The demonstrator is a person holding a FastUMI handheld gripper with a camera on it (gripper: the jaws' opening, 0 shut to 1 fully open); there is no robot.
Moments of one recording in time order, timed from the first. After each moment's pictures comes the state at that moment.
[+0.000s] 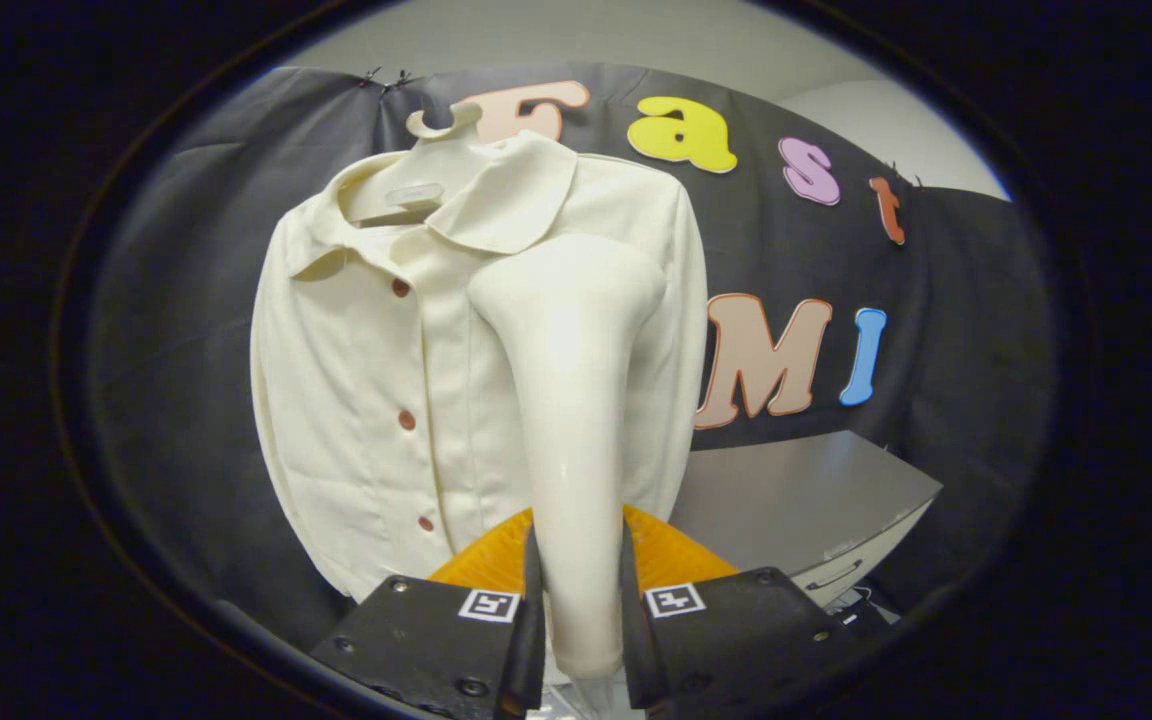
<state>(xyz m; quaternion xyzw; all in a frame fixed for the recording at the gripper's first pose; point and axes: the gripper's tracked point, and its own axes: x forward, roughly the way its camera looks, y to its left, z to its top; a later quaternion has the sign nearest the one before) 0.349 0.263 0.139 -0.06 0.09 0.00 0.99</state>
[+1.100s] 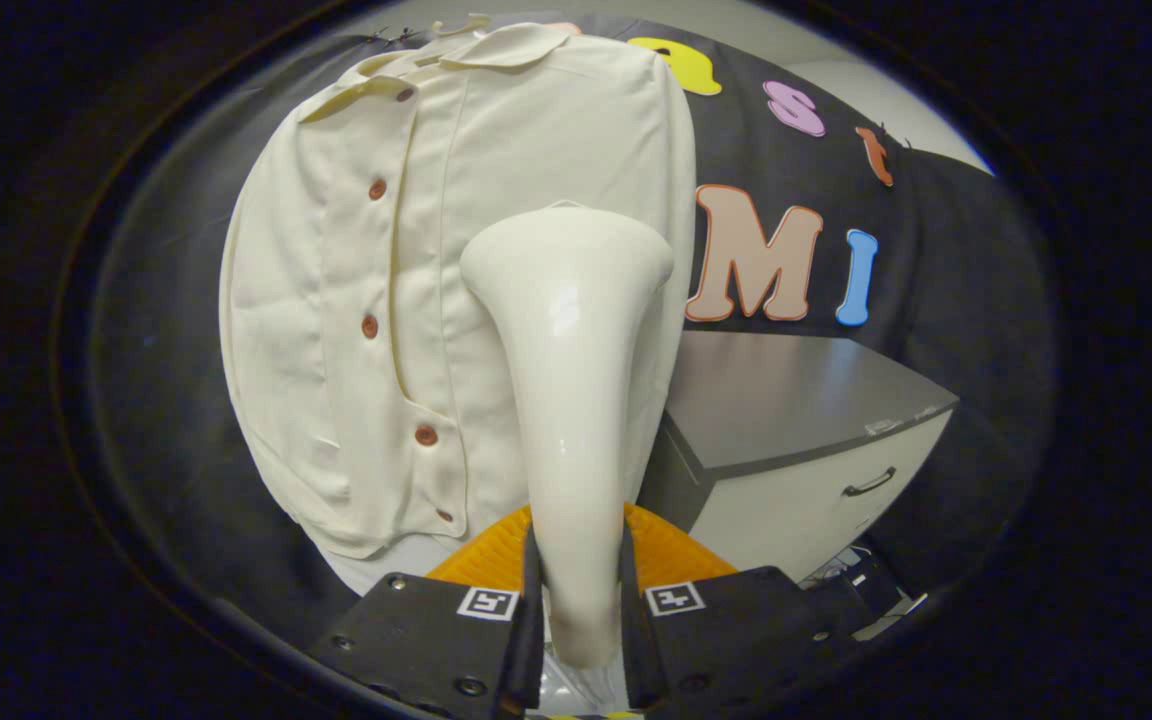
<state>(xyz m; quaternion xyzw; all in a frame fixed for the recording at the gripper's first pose) 0.322 0.234 -0.027 -0.07 0.17 -0.03 0.98</state>
